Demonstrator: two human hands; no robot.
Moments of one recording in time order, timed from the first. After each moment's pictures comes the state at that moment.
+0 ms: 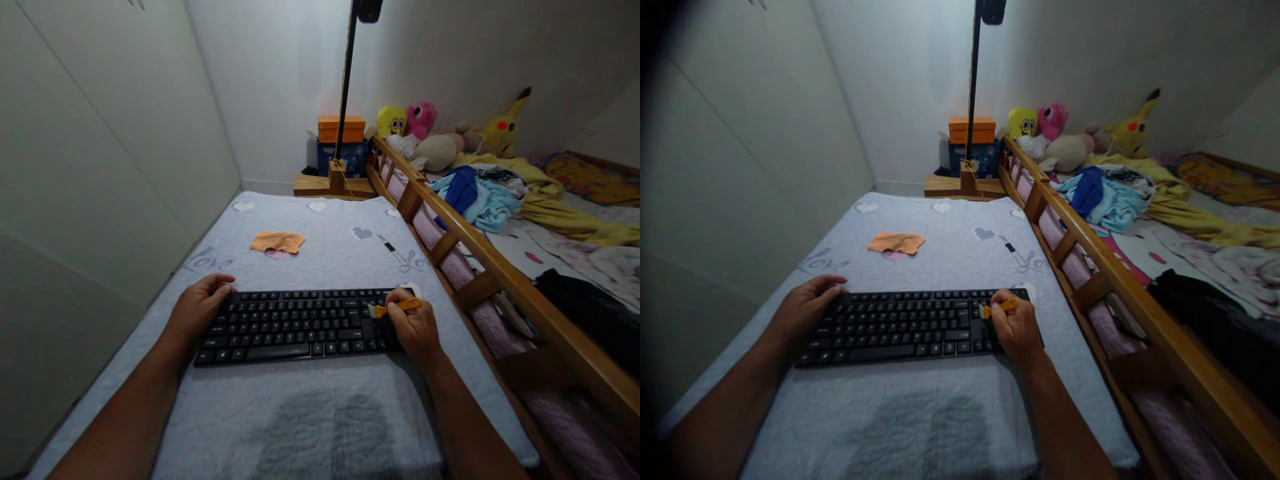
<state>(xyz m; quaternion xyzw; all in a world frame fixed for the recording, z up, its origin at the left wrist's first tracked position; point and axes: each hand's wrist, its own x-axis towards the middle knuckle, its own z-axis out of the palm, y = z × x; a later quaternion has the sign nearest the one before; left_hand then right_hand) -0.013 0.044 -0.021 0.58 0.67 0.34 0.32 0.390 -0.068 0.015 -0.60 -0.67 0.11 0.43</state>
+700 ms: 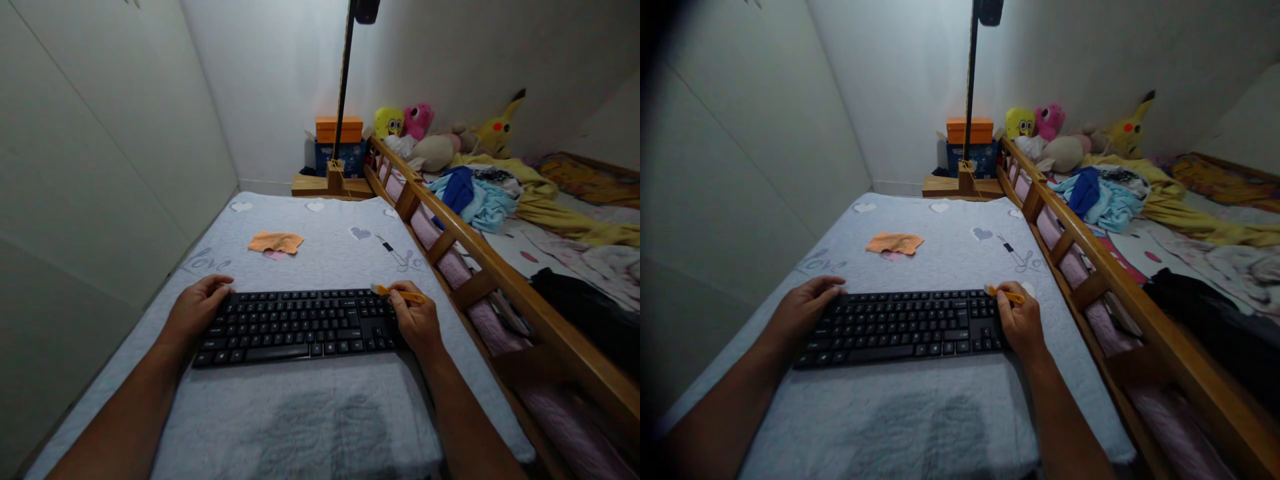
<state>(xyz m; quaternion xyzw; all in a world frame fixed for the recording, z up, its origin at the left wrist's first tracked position) -0.011 0.044 -0.018 0.58 0.67 0.34 0.32 0.398 -0.061 0.010 -0.62 -0.62 0.08 0.47</state>
